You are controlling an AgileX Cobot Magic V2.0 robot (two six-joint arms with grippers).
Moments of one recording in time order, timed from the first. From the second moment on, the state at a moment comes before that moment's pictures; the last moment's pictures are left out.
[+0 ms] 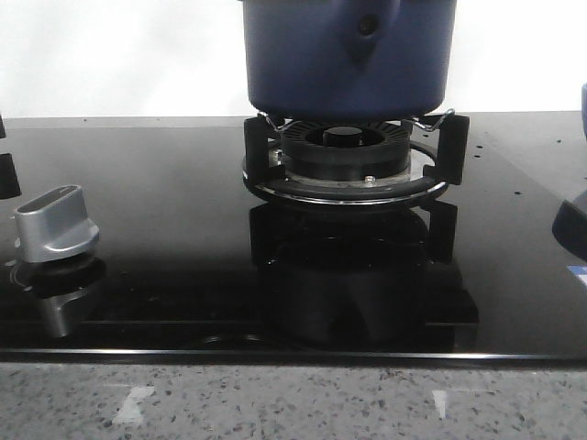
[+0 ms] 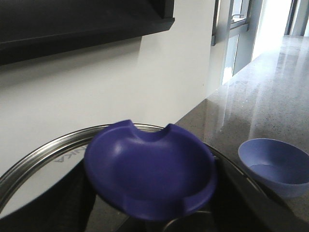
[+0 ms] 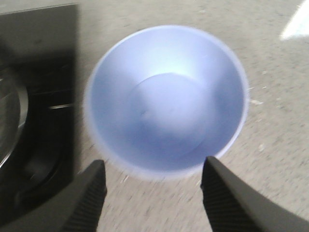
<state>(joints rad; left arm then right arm) -0.11 1.56 -1.49 -1.50 0.94 1.54 -0.10 1.00 -1.05 0.00 0.92 0.11</state>
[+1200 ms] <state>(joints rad) -0.05 1.55 -1.49 -1.49 0.98 1.52 -0.29 1.48 -1.22 0.01 0.97 0.10</state>
